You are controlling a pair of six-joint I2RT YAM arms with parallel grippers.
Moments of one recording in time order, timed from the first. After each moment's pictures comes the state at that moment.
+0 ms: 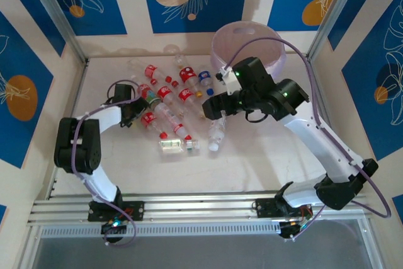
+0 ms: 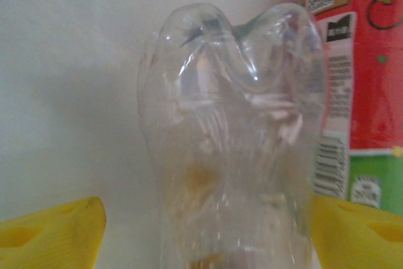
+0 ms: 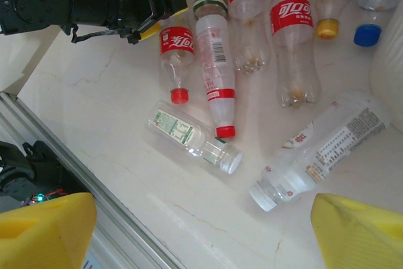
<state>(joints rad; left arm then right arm) -0.07 1.73 0.96 -0.22 0.05 -0.86 0.71 1.35 1.67 -1.13 -0.17 0.27</state>
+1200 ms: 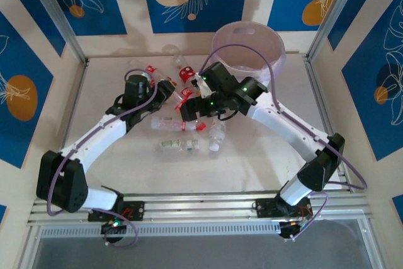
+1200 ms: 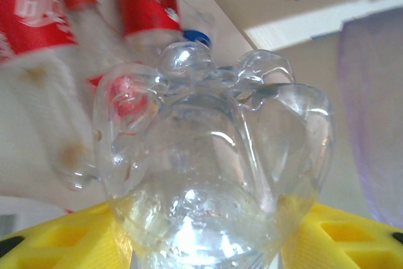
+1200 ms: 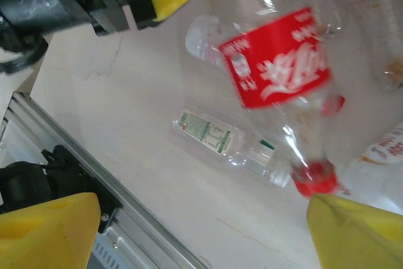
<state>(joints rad) -0.41 1.37 0.98 -0.10 0.21 -1.09 0.80 1.59 1.67 -0.99 -0.23 0.45</state>
